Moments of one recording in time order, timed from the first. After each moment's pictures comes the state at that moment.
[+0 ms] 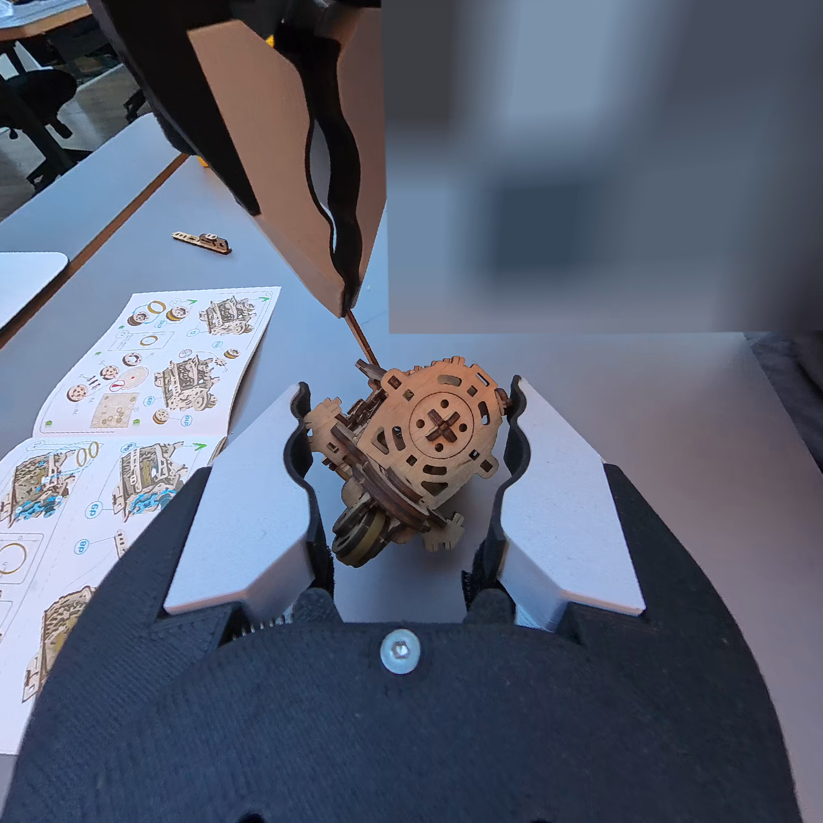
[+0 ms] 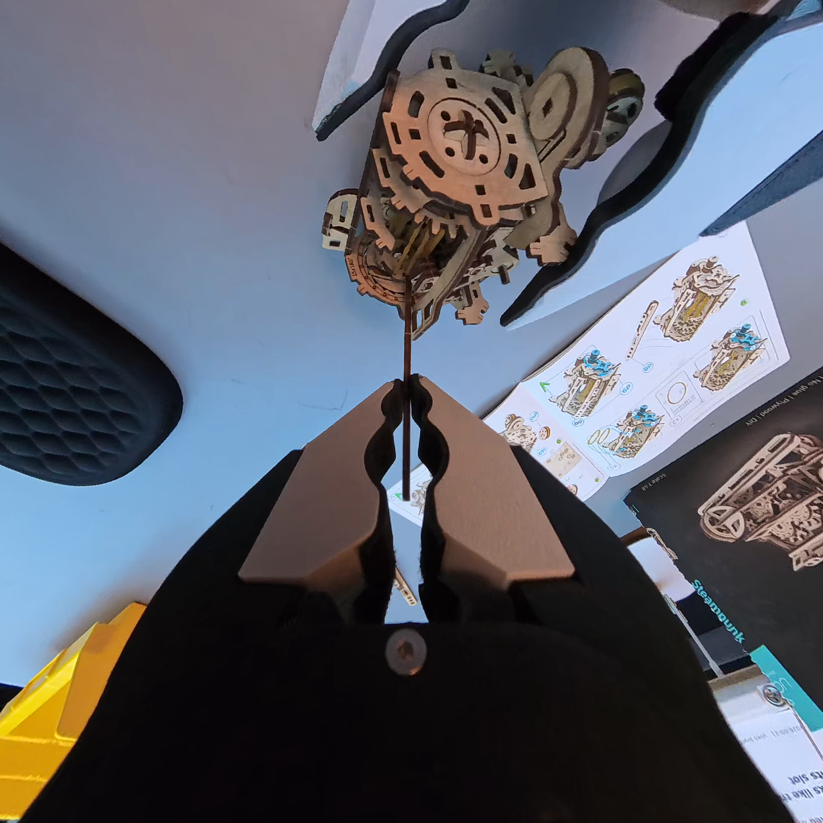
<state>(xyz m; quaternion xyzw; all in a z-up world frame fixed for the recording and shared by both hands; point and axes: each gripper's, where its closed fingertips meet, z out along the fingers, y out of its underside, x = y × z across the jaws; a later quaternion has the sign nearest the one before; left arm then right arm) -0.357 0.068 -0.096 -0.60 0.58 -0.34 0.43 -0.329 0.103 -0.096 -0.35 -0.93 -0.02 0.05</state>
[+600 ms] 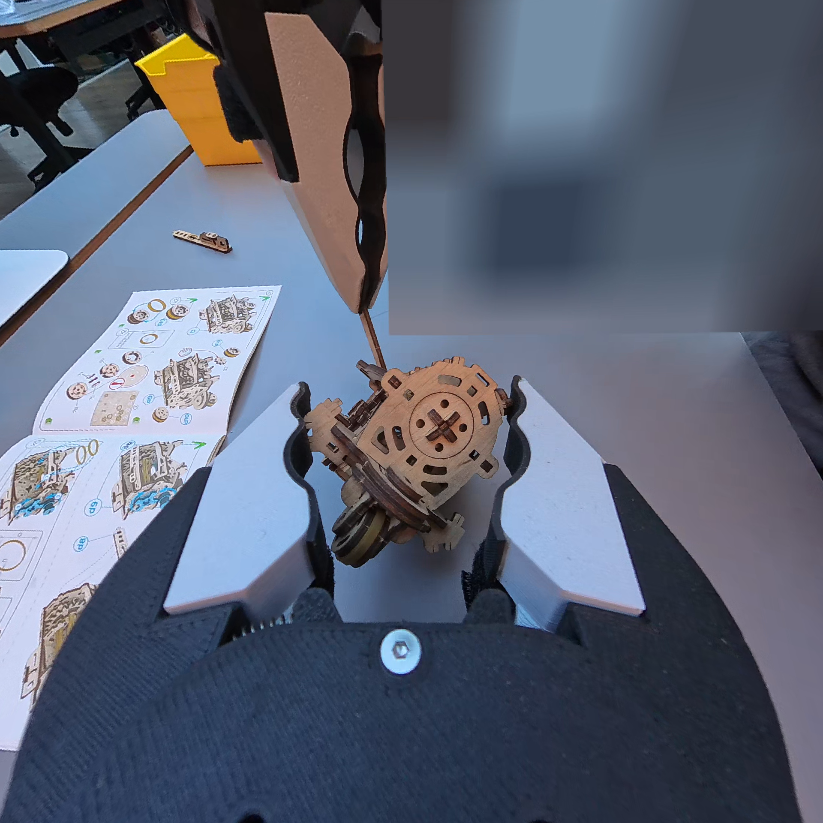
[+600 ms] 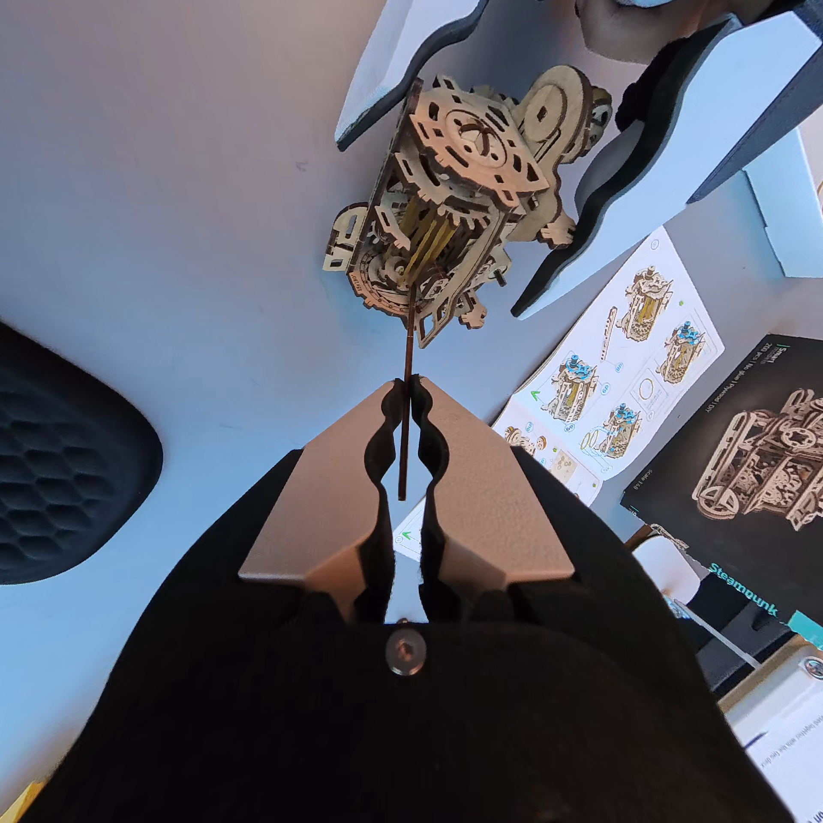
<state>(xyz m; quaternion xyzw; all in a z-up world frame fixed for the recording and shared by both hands) -0.358 0.067 -0.096 -0.60 0.58 -0.34 0.43 -0.324 0.097 -0.100 -0.37 -0.91 0.03 0.17</state>
